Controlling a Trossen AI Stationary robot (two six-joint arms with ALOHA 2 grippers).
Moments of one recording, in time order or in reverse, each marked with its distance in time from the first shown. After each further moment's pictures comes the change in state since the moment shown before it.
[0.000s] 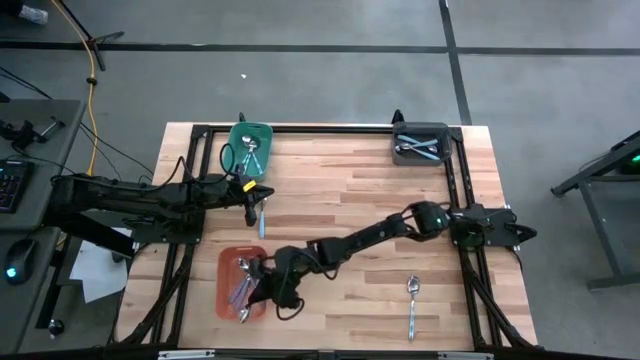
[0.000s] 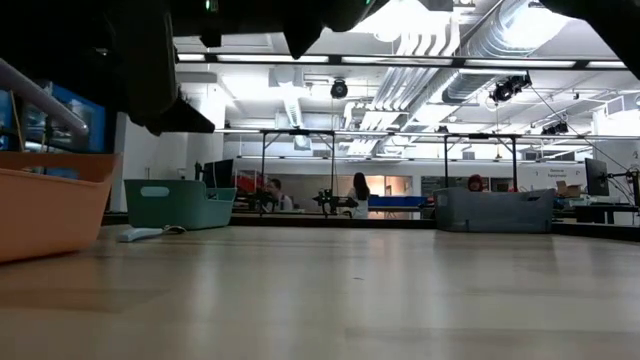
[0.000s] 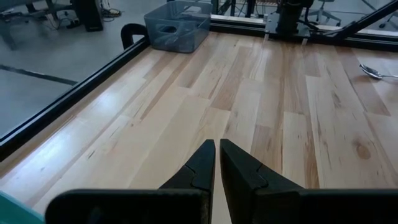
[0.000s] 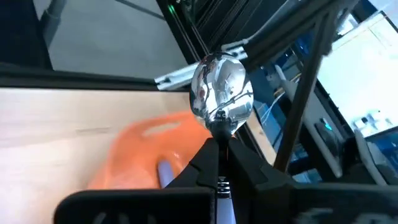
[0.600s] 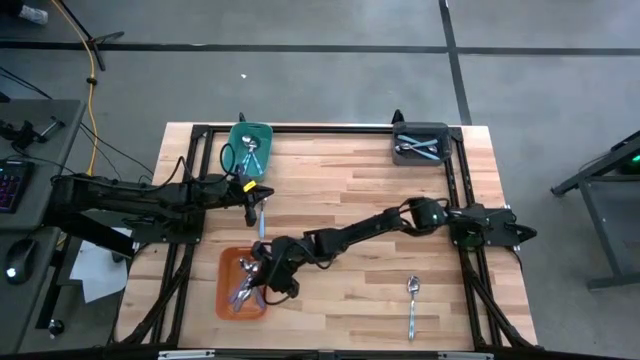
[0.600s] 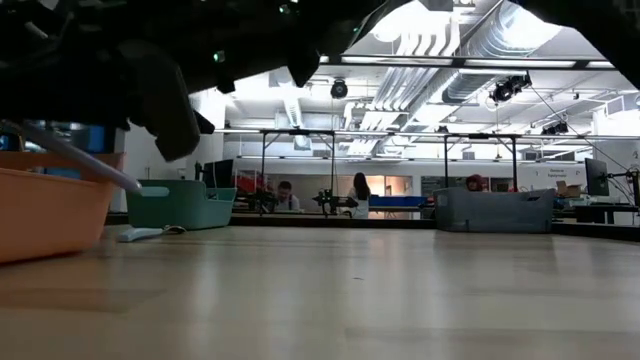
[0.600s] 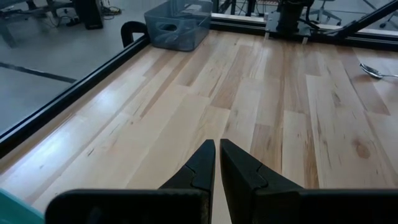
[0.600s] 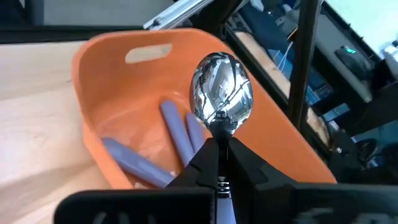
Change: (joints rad) left arm 0.000 0.000 0.000 -0.006 0.000 -0.007; right arm -0.053 0.011 -0.004 -0.107 0.053 0.178
